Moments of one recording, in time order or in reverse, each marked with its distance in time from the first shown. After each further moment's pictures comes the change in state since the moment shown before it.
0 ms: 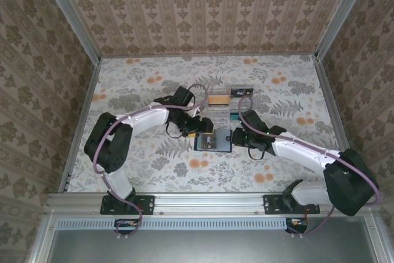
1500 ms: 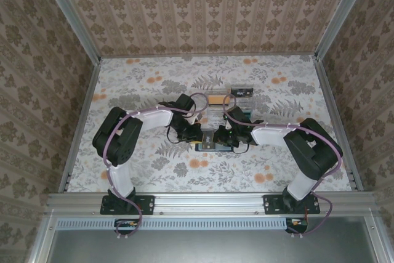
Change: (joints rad) left arm -0.004 0.104 -0.037 -0.002 -0.061 0.024; right arm 0.002 0.385 0.081 0.315 -0.357 0.154
